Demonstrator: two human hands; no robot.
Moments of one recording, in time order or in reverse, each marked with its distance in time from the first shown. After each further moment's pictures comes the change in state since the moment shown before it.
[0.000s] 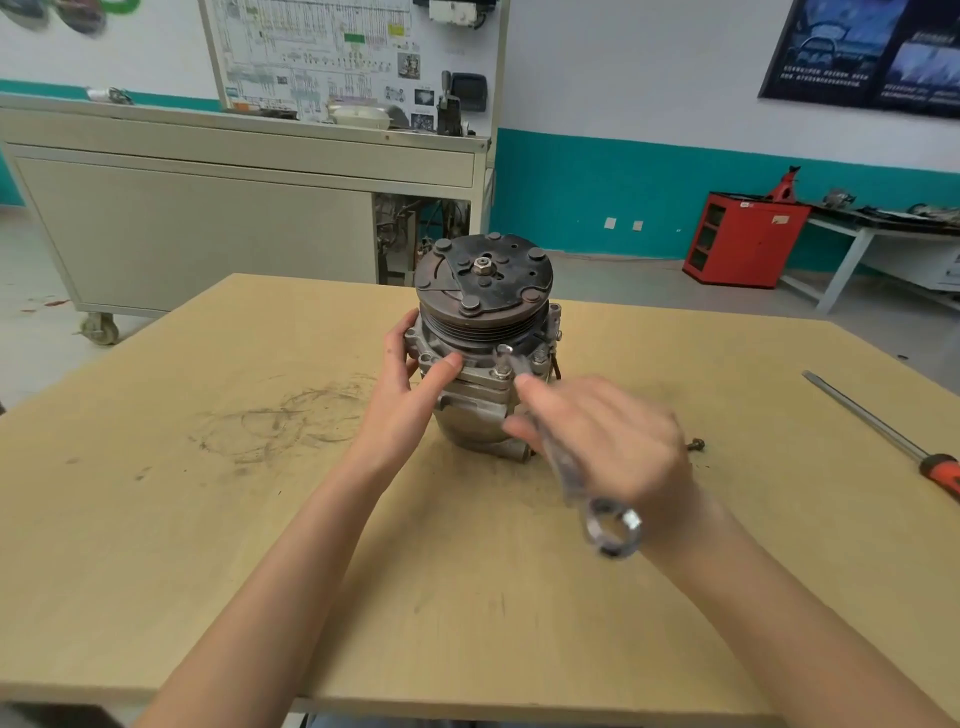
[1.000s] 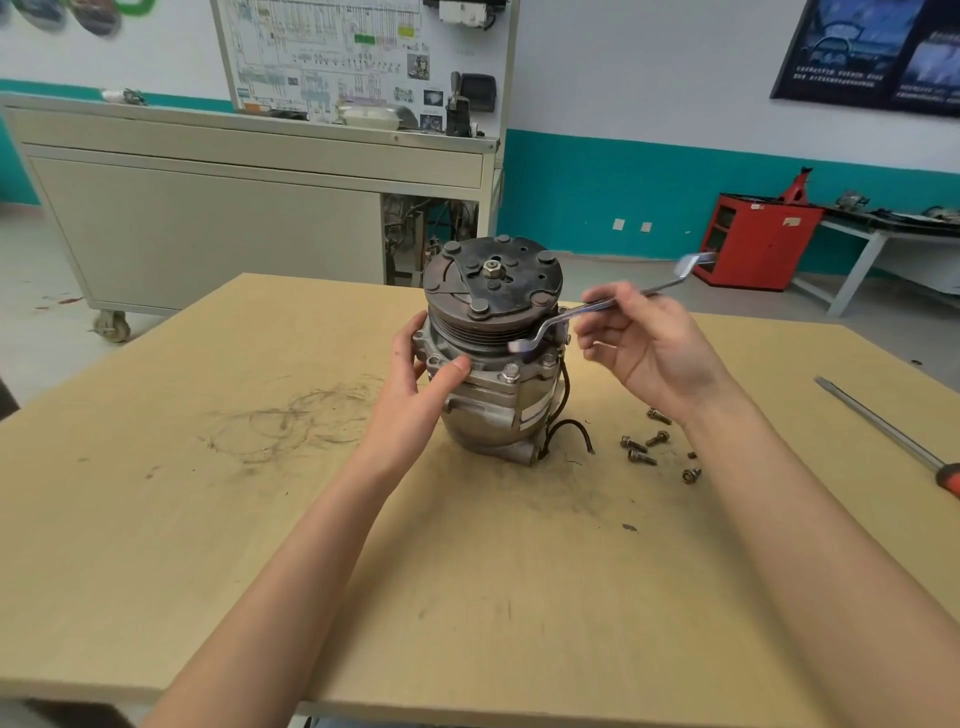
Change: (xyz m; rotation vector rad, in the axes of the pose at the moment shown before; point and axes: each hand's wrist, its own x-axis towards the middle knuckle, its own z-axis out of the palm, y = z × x) left_hand 0.000 0.001 -0.001 0.029 0.009 -0.029; right_hand 0.007 0.089 0.022 1.557 -0.113 1.271
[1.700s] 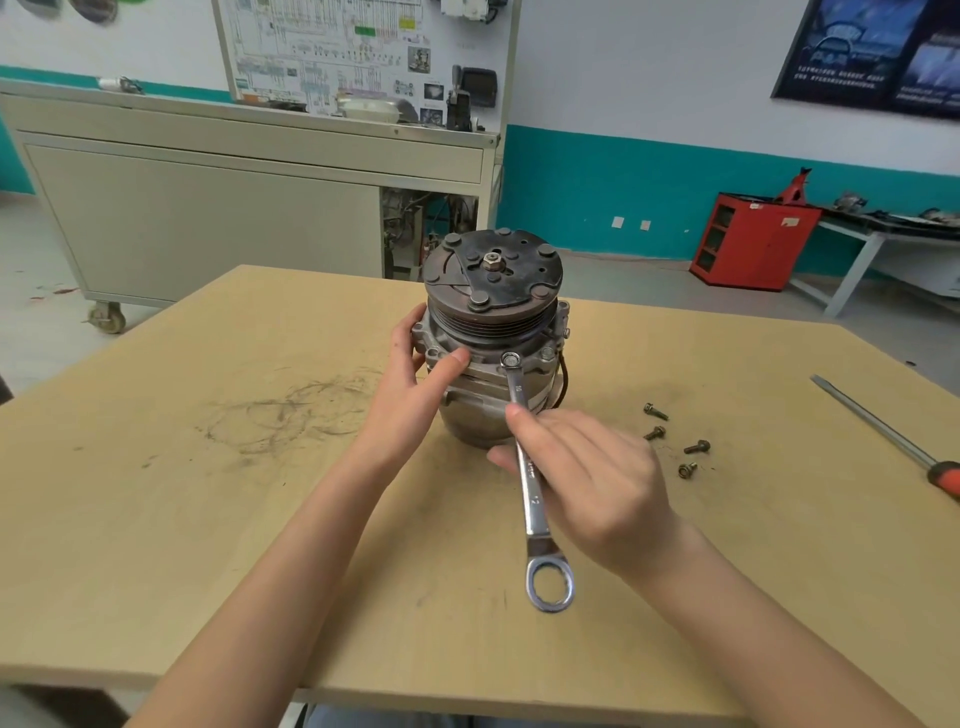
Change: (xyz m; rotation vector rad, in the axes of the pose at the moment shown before) left_hand -0.002 0.002 0.001 0.017 -0.002 0.028; right_hand -0.071 0.057 0.061 -1.602 0.168 -1.283
